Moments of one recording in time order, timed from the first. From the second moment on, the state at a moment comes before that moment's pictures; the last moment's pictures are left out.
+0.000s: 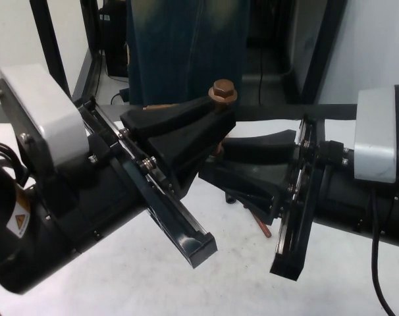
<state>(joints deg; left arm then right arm) -44.4 57.5 -22.6 -45.0 12.5 0.9 39.9 67.5 -28.4 -38.6 -29.8 -1.2</state>
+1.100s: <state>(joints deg) -44.5 57.9 -21.9 -46.0 8.8 0.9 40.1 67.8 -28.3 -41.6 -23.9 -5.1</state>
